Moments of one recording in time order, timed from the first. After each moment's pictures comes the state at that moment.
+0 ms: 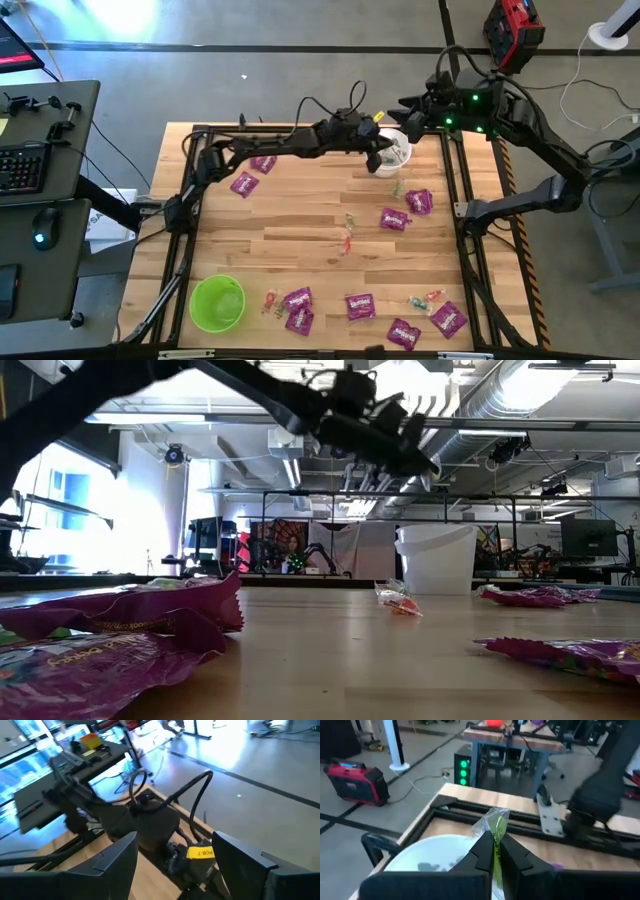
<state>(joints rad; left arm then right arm) 0.33 2.27 1.90 0.10 0.14 -0.02 -0.39 1.21 1.70 -0.88 0.11 0.33</state>
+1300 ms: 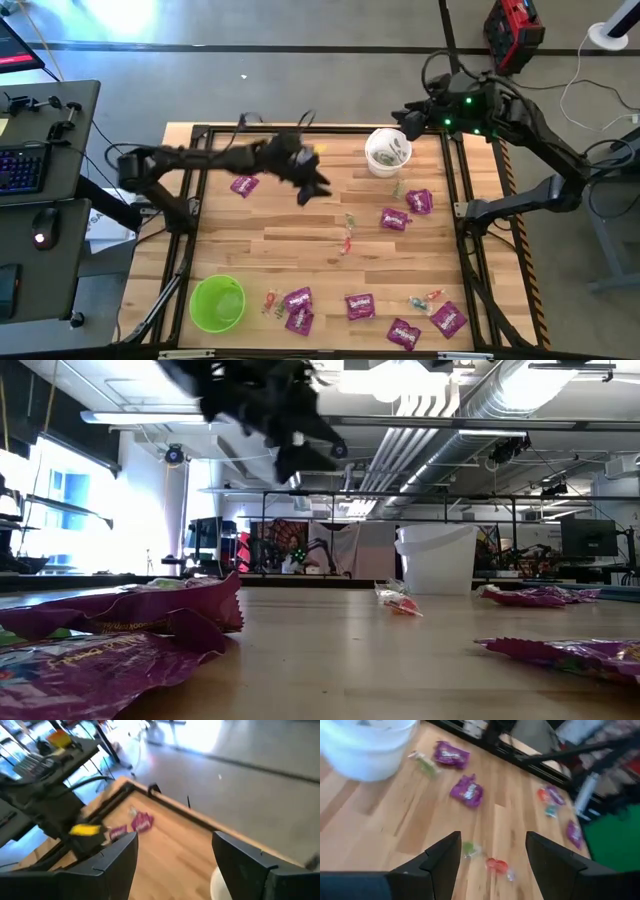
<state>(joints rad) 0.27 1.57 1.04 -0.01 0.36 -0.28 -0.39 1.22 1.70 -1.00 0.19 0.48</state>
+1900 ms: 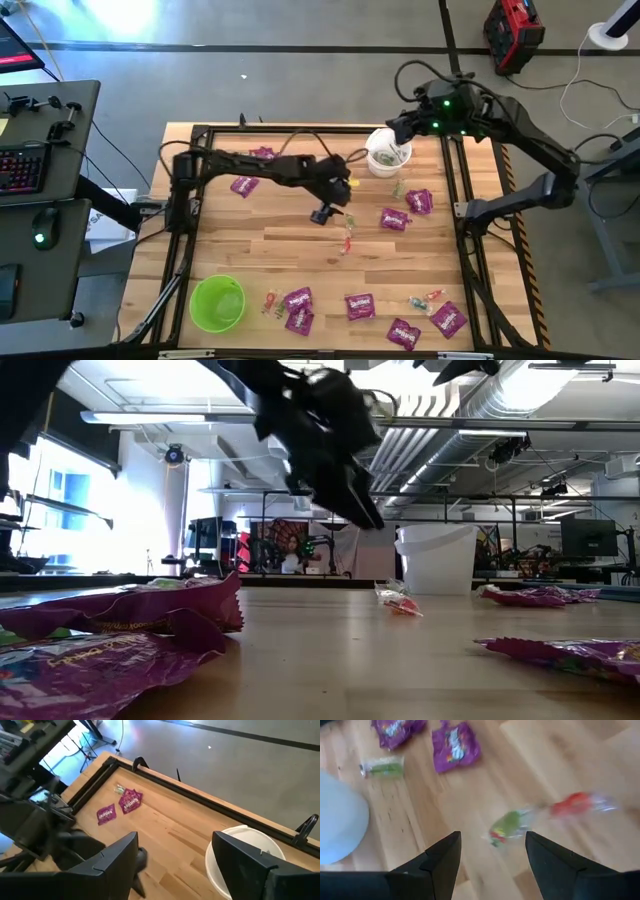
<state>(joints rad) 0.17 2.02 1.48 -0.37 0.23 0.63 -0.39 1.29 1.70 -1.08 0.18 0.54</state>
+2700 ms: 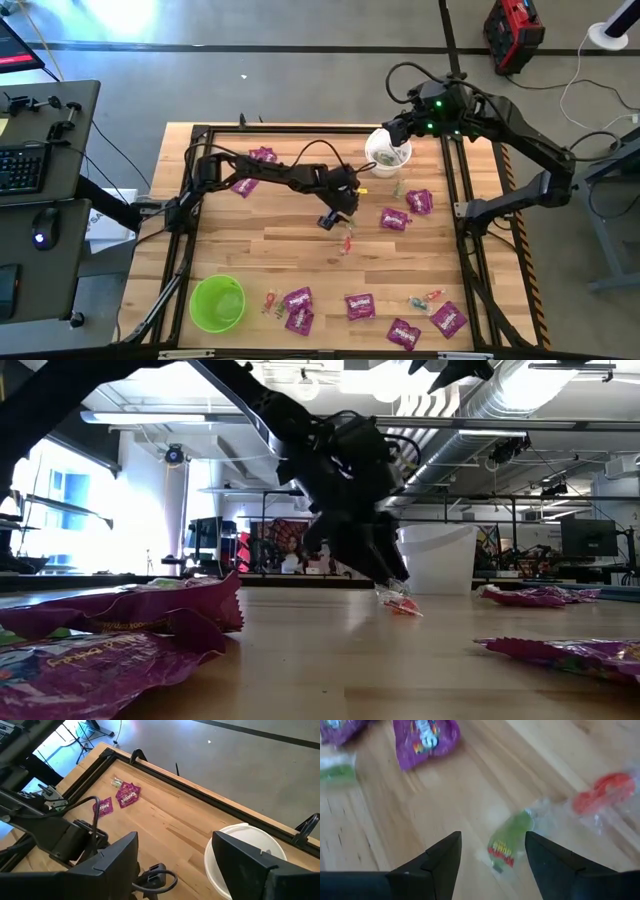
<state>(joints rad) 0.18 2.20 1.53 -0.28 0.31 0.74 -0.39 1.31 1.70 -1.08 0.18 0.52</state>
